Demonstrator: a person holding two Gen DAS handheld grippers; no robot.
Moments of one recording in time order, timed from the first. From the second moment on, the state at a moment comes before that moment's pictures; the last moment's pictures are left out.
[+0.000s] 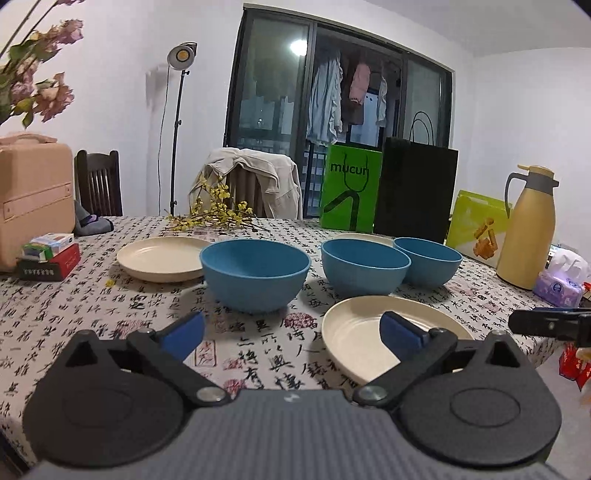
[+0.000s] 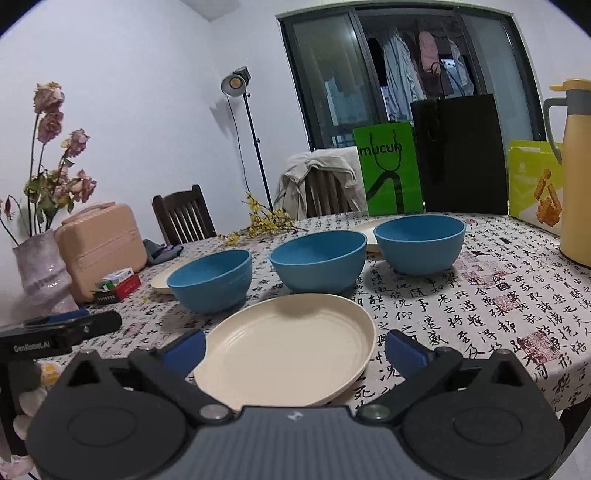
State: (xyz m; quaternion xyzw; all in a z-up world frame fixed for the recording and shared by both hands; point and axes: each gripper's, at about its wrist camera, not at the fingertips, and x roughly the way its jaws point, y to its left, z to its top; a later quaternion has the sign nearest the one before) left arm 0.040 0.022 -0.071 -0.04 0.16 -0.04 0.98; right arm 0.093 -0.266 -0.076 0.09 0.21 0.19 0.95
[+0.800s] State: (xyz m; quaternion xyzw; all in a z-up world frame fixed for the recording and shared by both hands) left arm 0.023 0.036 -0.093 -0.05 0.16 -0.06 0.98; right arm 0.062 -0.234 -0.085 0.06 0.18 0.22 0.96
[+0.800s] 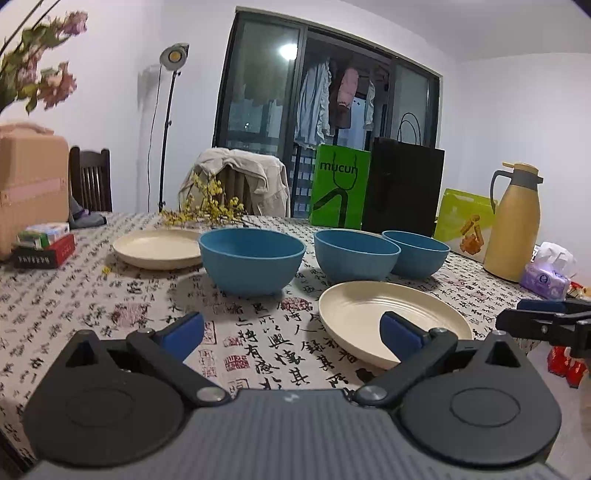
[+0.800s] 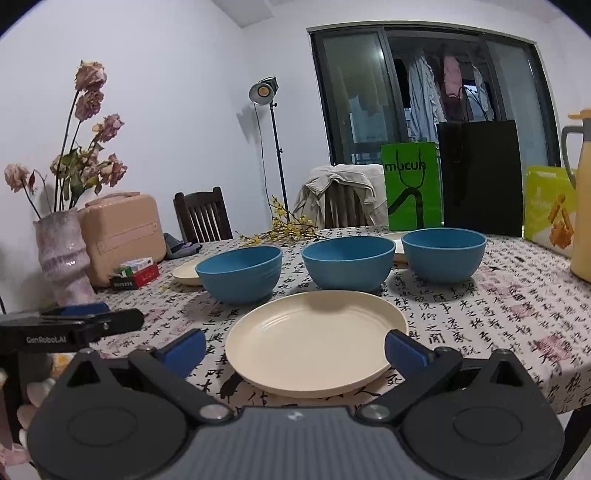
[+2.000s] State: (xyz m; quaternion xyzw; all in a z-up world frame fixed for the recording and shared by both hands) left arm 0.085 0.105 -0.076 -0.11 0.13 -0.01 0.99; right arm 0.134 -0.222 -0.074 0.08 0.21 0.22 0.95
